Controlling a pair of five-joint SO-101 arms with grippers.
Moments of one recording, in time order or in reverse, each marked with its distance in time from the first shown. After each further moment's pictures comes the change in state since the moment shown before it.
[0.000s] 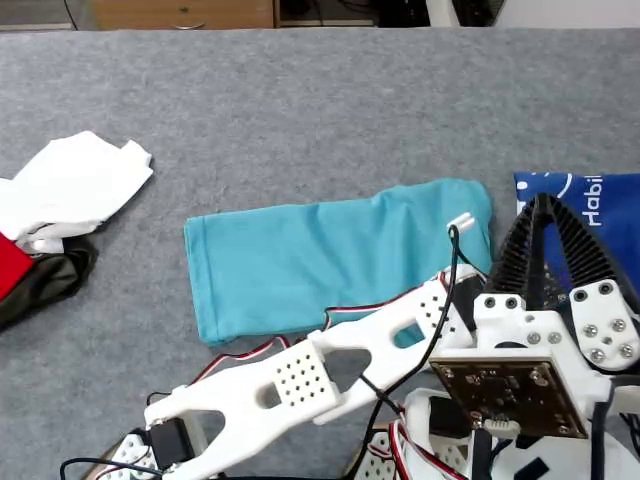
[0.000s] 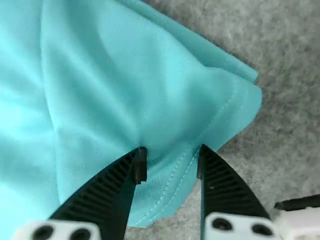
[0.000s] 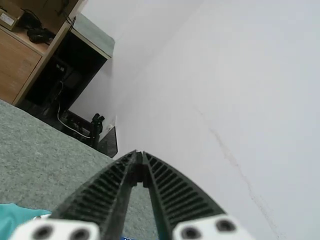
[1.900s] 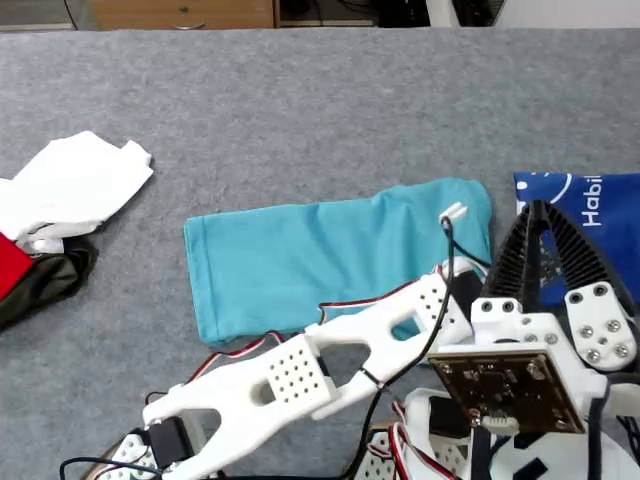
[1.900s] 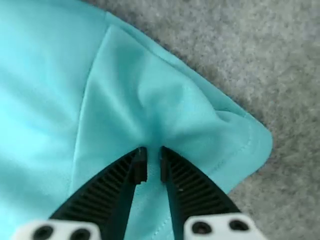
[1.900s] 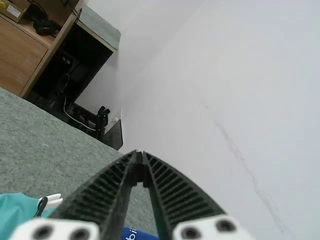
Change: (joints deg) left arm -1.3 -2.7 10.2 -13.9 7.7; right arm 0.1 0.0 -0.4 2.5 0.0
